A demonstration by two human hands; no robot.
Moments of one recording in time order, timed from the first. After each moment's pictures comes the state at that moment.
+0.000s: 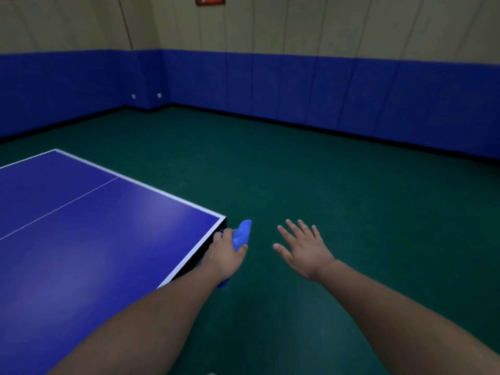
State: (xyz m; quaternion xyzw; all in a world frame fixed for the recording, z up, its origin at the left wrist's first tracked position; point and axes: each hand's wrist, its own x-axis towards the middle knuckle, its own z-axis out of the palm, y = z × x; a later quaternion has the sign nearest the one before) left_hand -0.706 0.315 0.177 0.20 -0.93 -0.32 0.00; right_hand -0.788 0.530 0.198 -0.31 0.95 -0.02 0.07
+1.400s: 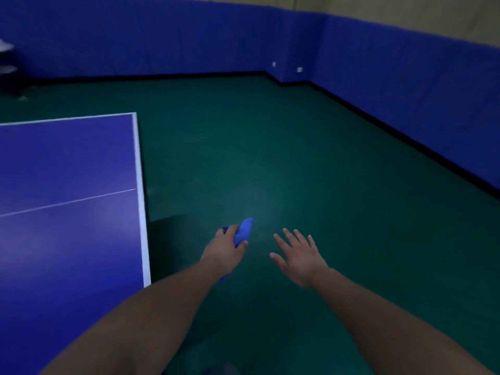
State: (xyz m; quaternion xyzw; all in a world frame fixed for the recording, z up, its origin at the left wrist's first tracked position) left_hand -1.338 -0.067 0.112 0.49 -0.80 -0.33 0.05; right_hand -1.521 0.056 0.132 -0.59 0.79 0.08 0.15
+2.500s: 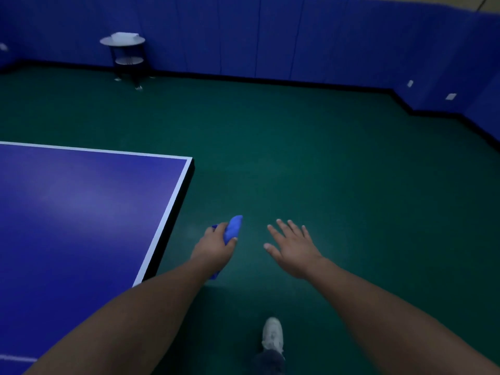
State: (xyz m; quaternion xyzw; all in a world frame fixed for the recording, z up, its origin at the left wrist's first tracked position) left_hand -1.463 -0.784 0.079 0.69 -0.64 -0.31 0.12; right_hand -1.692 -0.768 0.104 -0.77 0.62 0.07 0.15
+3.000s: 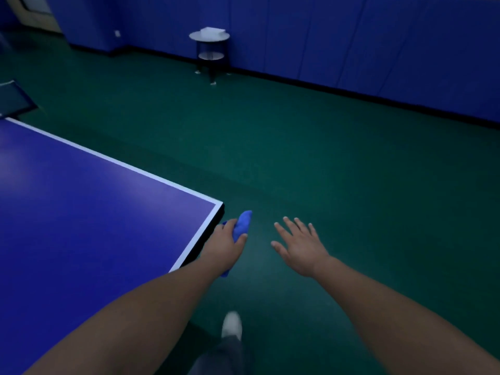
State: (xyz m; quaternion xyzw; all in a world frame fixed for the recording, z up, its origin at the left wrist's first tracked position) left_hand -1.443 -1.098 0.090 0.77 -0.53 -0.28 0.19; right_hand -1.659 -1.164 0.104 -0.86 0.48 0.10 0.13
